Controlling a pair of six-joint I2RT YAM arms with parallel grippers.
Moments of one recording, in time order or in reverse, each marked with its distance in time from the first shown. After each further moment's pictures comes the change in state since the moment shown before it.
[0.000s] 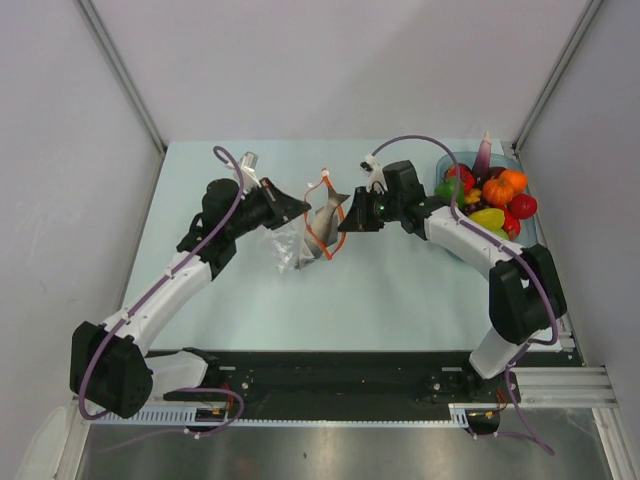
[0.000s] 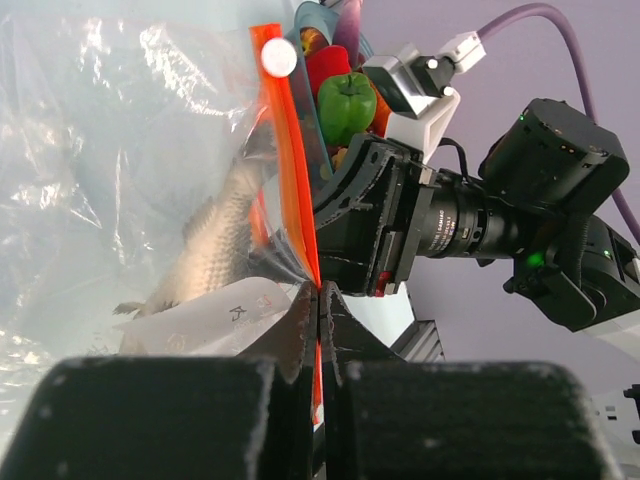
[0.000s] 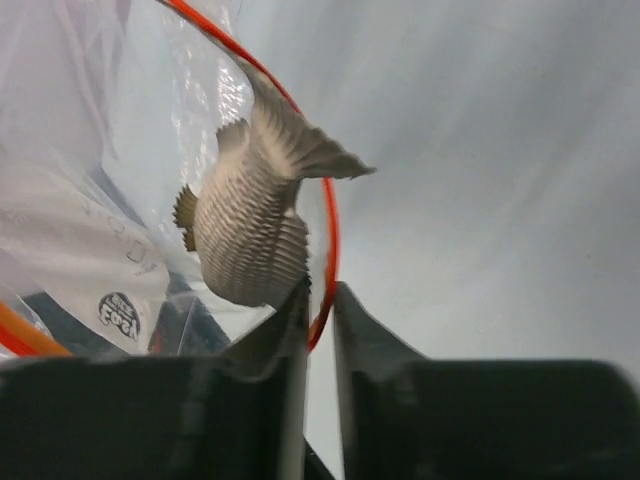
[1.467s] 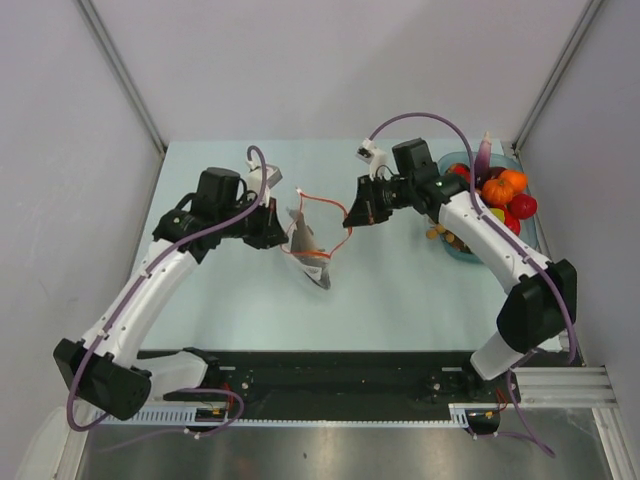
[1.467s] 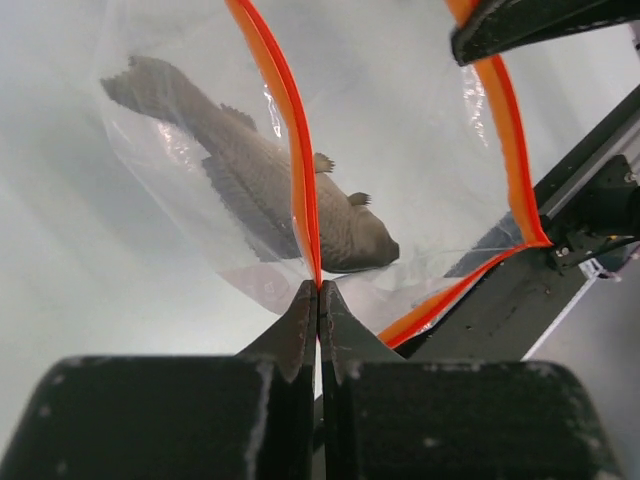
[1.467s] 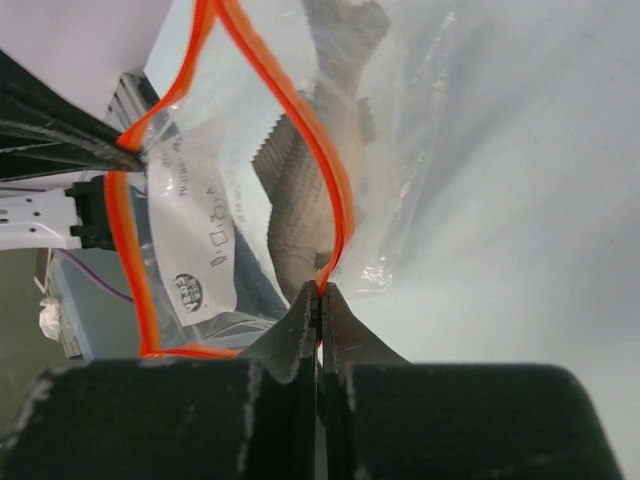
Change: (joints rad) left arm -0.022 -0.005 0.351 -0.855 0.010 0.750; right arm -0.013 -0.068 0.236 -0.367 -0.161 -0.219
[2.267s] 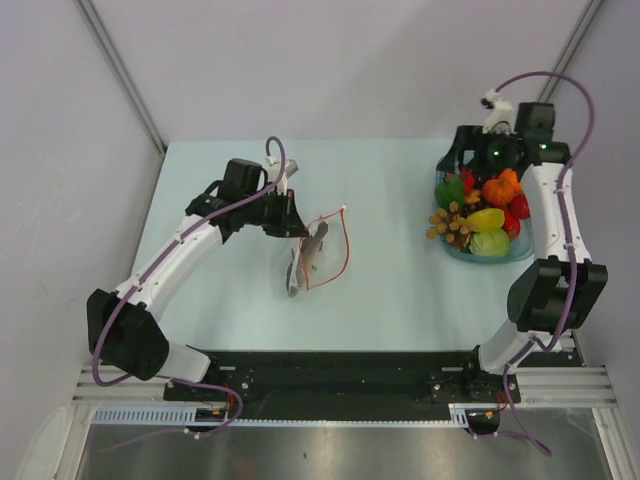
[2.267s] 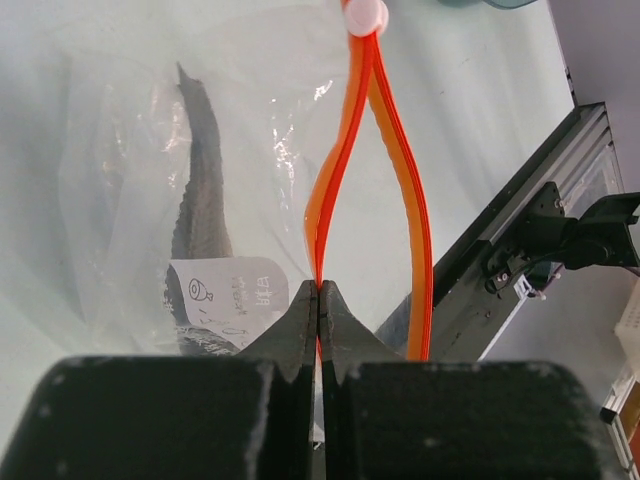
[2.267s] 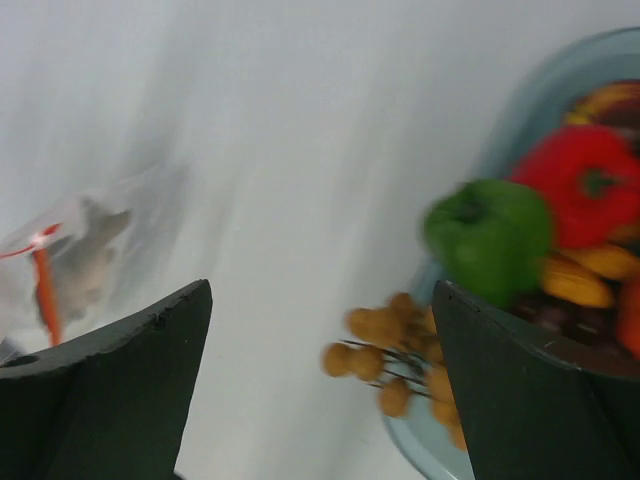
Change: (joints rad) left arm 0.006 0.214 -0.009 0.174 0.142 -0.149; right arm -0.534 0.074 0.215 -0.164 0.064 -0.289
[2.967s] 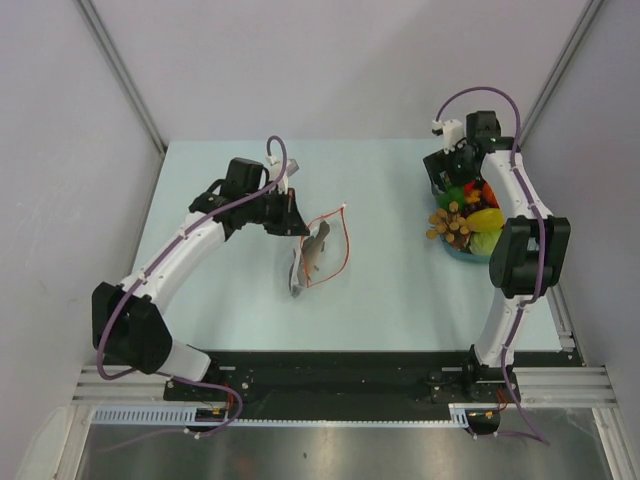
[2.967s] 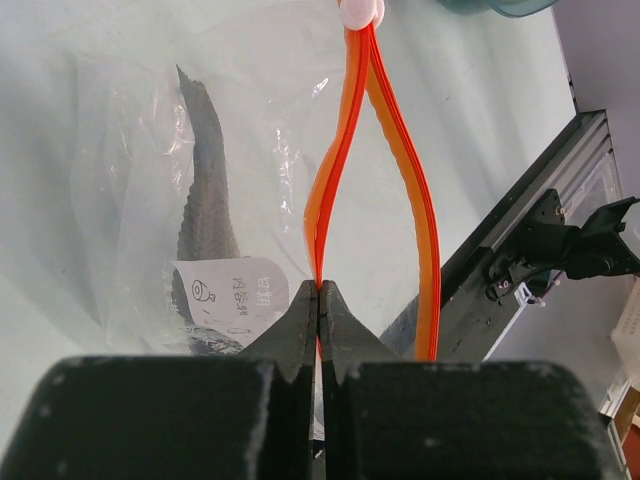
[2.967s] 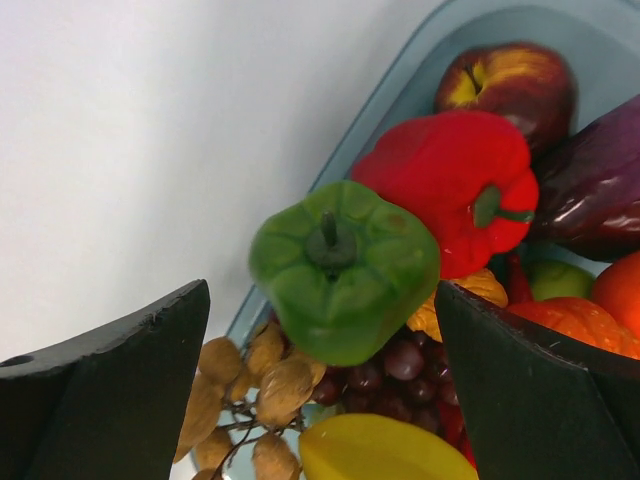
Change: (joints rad) left arm 0.011 0.032 0.000 0.027 0.007 -0.008; right arm 0.063 0.277 0.120 -0.051 0.423 -0.380
